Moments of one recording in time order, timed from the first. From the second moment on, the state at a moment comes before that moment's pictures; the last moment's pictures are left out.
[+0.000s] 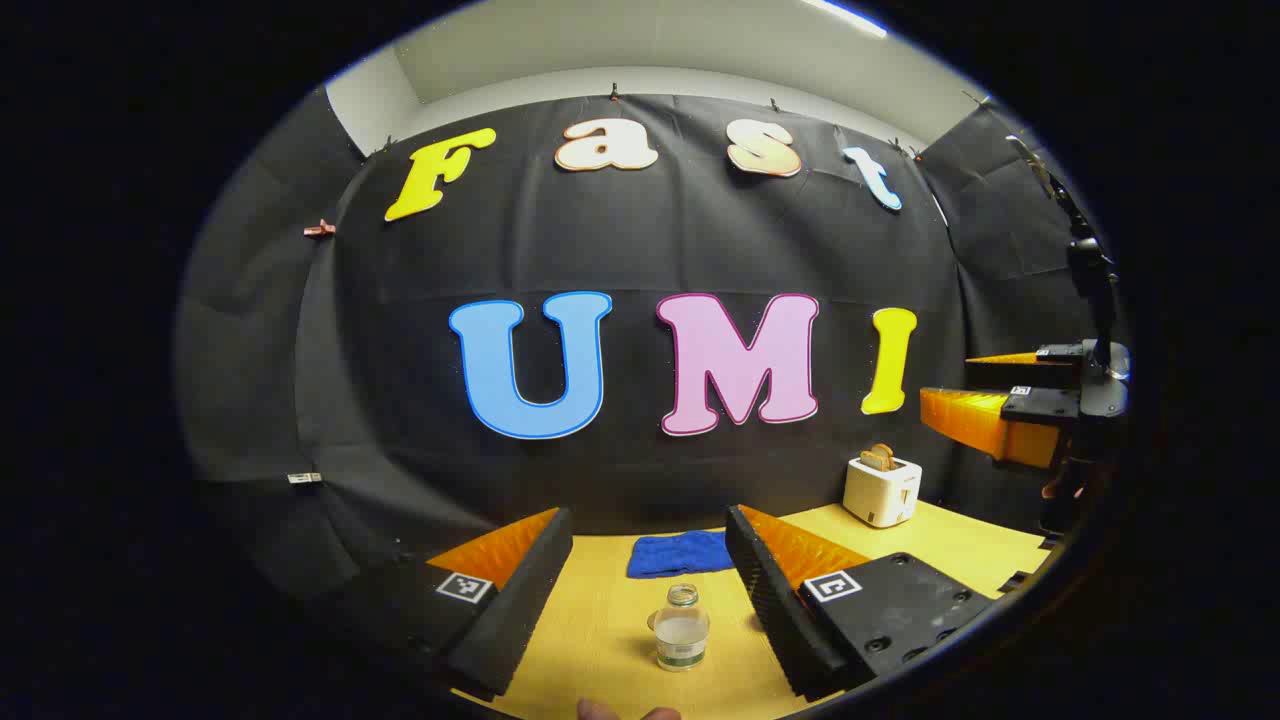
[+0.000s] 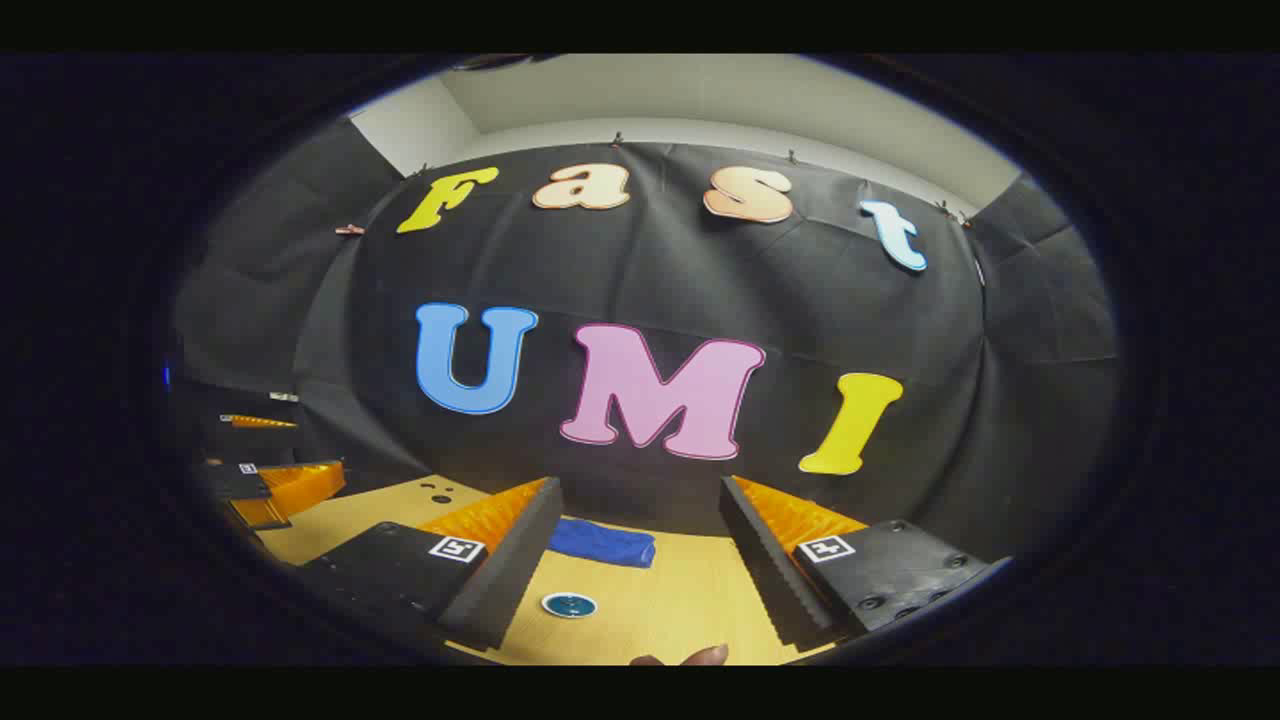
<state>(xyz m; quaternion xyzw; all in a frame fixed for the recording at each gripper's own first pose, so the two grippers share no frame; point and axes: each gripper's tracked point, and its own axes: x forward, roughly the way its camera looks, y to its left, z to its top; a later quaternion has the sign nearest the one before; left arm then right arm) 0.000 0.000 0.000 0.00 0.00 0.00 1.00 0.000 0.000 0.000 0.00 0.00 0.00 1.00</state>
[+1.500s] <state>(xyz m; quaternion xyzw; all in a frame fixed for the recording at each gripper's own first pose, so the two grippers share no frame) 0.039 -0.020 -0.083 0.01 0.02 -0.02 1.00 0.045 0.041 -0.111 0.01 0.03 0.05 1.00</state>
